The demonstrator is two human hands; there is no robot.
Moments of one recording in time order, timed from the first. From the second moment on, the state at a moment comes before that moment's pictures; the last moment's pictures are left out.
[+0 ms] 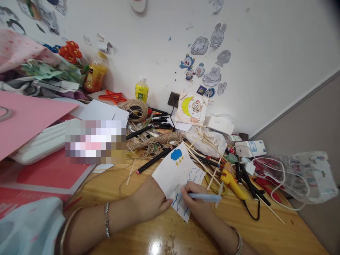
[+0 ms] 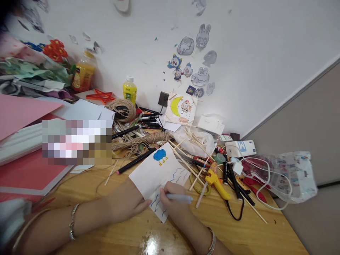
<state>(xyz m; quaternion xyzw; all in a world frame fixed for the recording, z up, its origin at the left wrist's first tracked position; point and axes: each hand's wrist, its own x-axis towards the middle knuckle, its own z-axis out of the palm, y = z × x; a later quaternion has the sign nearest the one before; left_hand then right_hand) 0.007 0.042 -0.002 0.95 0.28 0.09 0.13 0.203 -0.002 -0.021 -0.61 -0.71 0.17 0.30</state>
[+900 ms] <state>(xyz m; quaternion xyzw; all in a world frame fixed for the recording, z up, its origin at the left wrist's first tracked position) 0.006 0.043 -0.010 0.93 0.34 0.10 0.12 0.210 -0.013 -0.018 -0.53 -0.70 0.33 0.34</state>
